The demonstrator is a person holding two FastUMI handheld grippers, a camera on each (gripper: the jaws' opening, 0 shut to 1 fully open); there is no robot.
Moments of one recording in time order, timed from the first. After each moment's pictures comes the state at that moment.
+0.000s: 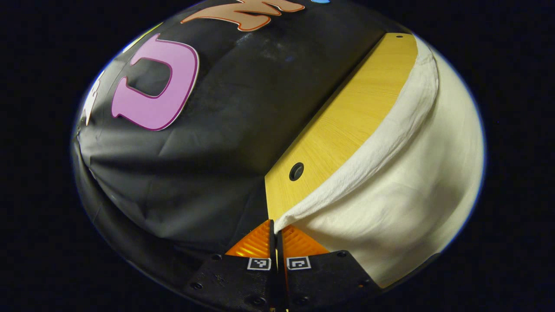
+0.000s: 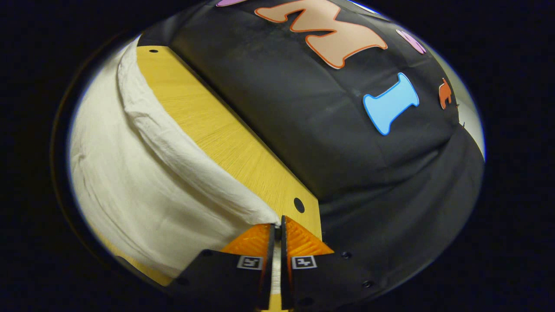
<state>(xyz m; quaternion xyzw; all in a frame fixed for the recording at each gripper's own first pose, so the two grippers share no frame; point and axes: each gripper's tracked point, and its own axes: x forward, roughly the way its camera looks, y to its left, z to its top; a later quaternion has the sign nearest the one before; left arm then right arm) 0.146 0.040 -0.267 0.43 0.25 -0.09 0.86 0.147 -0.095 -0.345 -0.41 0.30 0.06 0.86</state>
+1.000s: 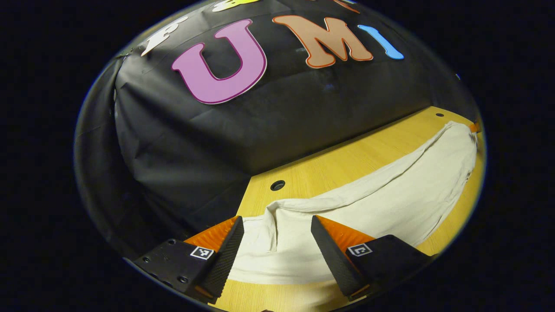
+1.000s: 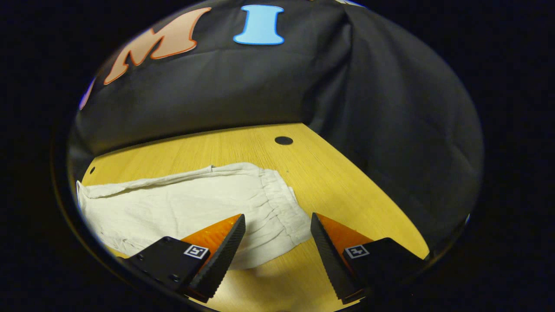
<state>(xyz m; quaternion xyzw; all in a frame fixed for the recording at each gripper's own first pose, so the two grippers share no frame) 0.136 0.022 -0.228 0.18 0.23 -0.06 0.95 0.086 -0.126 -0.358 0.00 0.42 -0.14 0.90</state>
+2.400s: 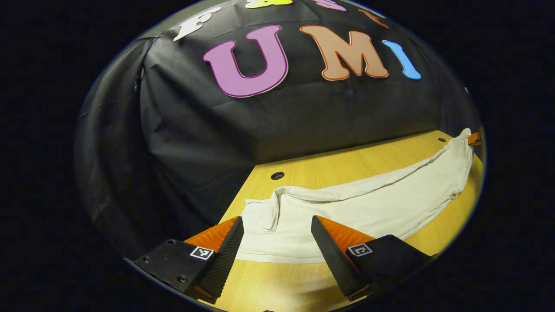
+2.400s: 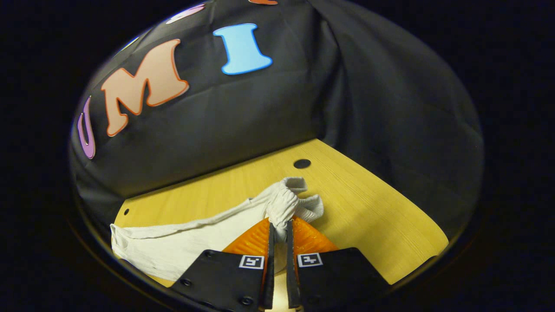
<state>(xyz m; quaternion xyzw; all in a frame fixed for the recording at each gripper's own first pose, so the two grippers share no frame) 0.109 0.037 -0.214 0.08 0.24 -0.01 0.97 0.095 -0.113 -0.259 0.12 0.34 -0.08 0.93</state>
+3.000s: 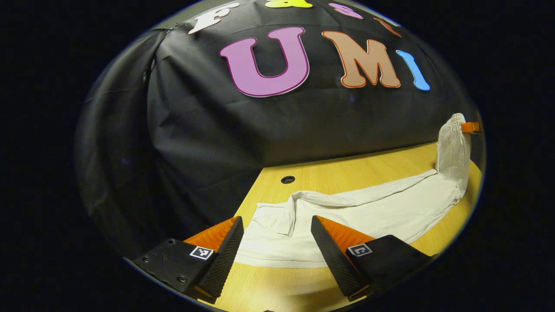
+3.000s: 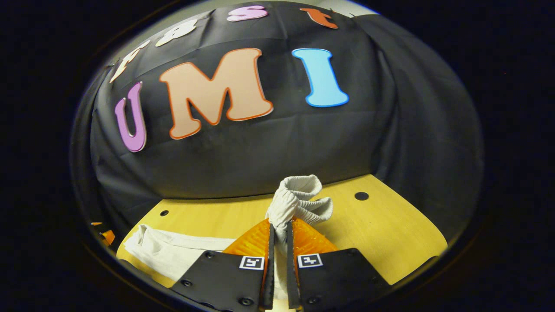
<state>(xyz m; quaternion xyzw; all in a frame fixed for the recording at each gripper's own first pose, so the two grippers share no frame) 0.117 0.085 -0.214 0.06 0.23 -0.01 0.97 0.087 -0.111 -0.258 0.08 0.27 0.05 0.96</state>
